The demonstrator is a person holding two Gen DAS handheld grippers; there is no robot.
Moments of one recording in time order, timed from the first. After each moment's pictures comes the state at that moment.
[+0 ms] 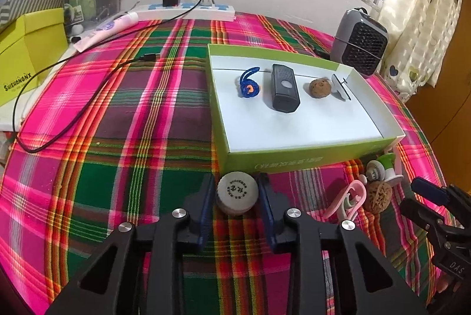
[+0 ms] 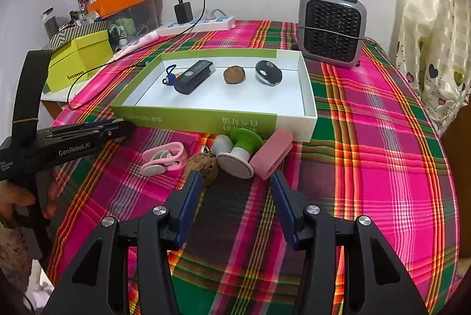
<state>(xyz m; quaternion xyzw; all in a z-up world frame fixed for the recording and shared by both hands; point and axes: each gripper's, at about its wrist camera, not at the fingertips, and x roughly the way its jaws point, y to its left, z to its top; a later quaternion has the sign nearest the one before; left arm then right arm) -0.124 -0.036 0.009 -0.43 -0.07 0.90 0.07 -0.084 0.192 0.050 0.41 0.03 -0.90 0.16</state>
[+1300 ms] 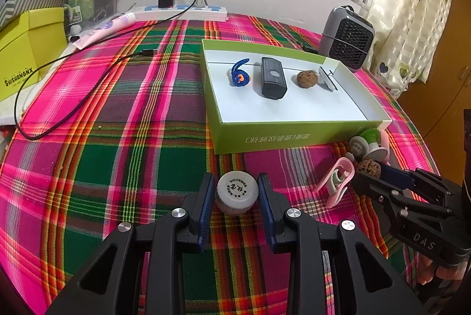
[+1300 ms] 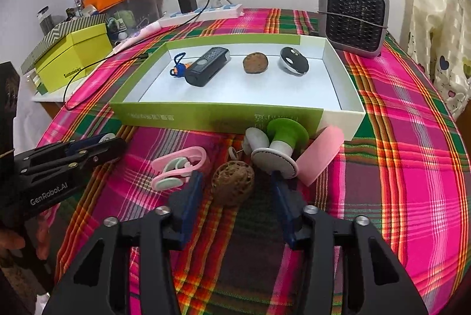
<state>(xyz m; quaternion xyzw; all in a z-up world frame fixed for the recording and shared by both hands) -0.100 -0.035 0.006 -0.42 -0.06 0.90 0.08 -0.103 0.162 0.029 0.43 0.01 -0.89 0.16</state>
